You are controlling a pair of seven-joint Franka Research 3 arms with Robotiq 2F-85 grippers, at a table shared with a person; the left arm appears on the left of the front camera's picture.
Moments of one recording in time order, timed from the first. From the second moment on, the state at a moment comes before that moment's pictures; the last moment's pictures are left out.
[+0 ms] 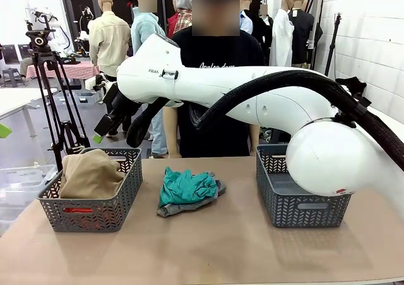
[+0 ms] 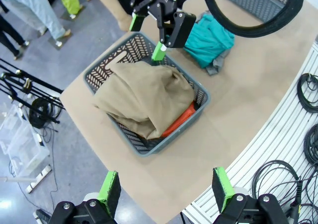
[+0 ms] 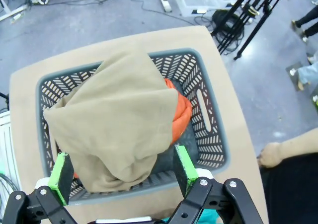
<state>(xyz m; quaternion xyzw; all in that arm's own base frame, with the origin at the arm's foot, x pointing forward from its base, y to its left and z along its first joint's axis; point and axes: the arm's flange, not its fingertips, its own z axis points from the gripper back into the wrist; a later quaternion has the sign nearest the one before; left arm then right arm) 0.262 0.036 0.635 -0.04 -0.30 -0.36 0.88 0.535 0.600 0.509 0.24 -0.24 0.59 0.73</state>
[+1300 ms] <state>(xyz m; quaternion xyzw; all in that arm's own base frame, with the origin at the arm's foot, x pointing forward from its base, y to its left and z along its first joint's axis) 0.262 0.036 0.635 -0.04 -0.30 -0.36 0.88 0.489 0.427 0.541 0.18 -0.15 0.56 0.79</state>
